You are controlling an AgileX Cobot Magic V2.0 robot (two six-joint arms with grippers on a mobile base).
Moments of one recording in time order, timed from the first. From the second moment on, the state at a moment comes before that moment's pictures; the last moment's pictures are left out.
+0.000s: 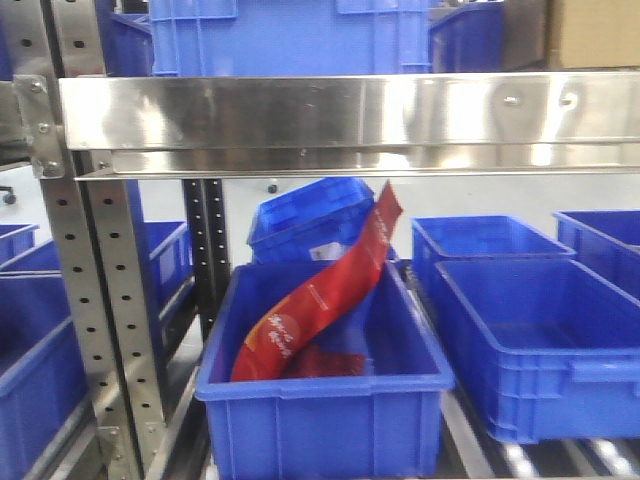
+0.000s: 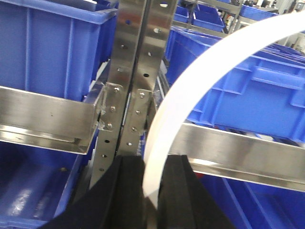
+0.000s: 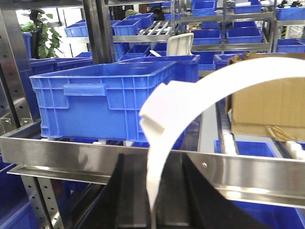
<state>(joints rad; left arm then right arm) 0.03 0.46 -0.60 -0.10 0.38 -0.12 0.32 0.38 -0.73 -0.04 0.46 0.14</state>
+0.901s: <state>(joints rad) 0.03 0.46 -0.60 -0.10 0.38 -0.12 0.32 0.38 -0.73 -0.04 0.46 0.14</state>
